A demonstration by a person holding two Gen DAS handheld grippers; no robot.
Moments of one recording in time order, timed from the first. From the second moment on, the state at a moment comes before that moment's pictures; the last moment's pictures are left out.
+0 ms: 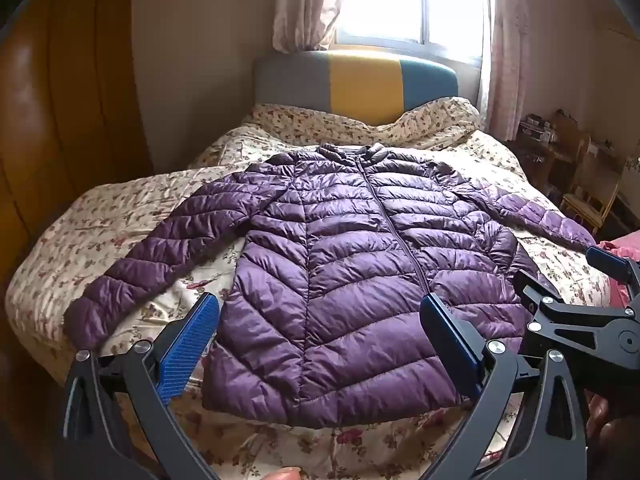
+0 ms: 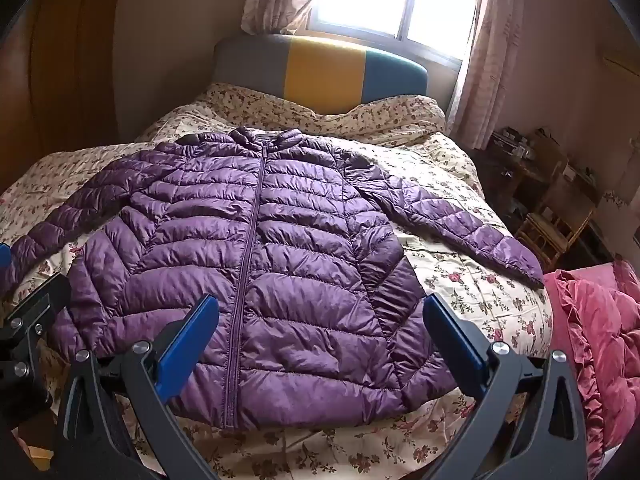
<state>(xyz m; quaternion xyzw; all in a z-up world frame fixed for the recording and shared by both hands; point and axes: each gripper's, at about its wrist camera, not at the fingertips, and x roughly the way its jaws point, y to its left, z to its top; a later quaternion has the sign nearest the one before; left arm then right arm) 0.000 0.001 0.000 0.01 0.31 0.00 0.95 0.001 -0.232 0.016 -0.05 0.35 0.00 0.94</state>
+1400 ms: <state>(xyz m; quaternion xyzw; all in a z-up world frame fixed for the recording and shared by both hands) 0.004 0.015 -0.007 -0.02 0.33 0.01 0.94 0.001 -0.232 0.017 -0.06 0.35 -0.01 0.94</state>
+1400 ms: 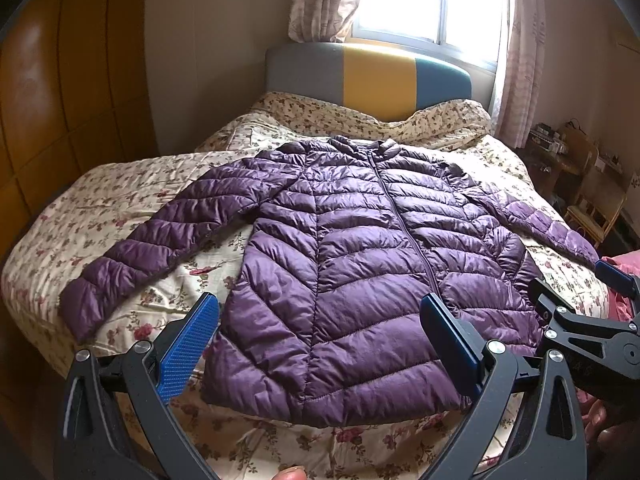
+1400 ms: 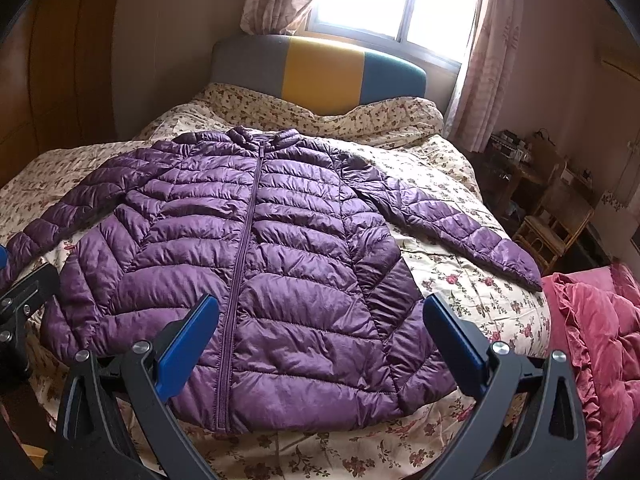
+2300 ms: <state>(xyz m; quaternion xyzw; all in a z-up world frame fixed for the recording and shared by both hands) 0.032 0.009 -0.016 -0.01 0.34 0.00 0.94 0.034 -0.254 0.002 -0.05 0.37 -0.04 0.93</state>
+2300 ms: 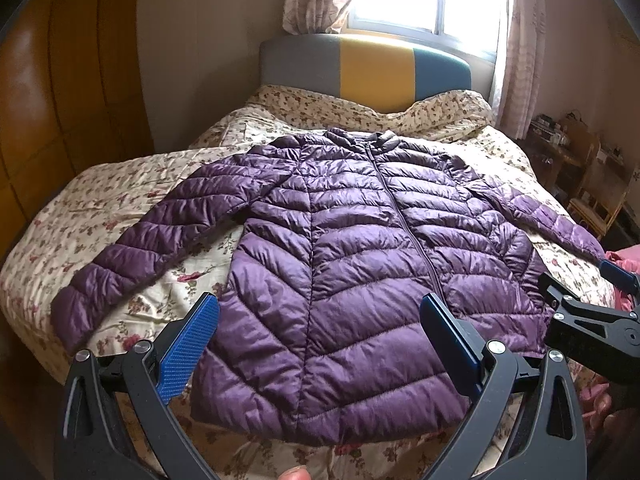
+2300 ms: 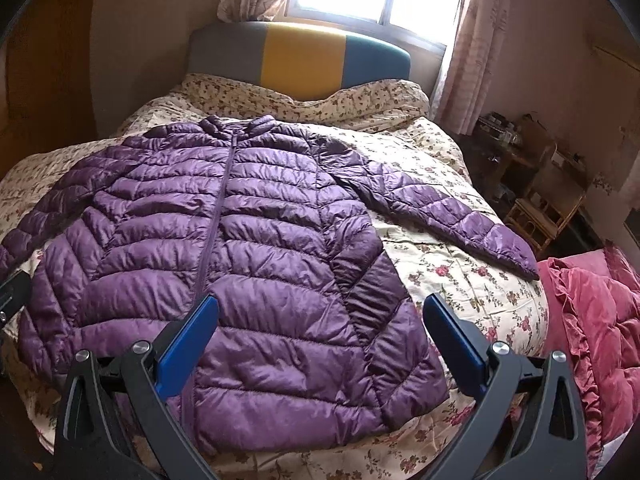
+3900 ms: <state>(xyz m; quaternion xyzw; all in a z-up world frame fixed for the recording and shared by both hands) 0.309 0.031 -0.105 -0.01 0.42 0.04 0.91 0.232 -0.681 -0.108 0.12 0.52 -0.38 0.76</state>
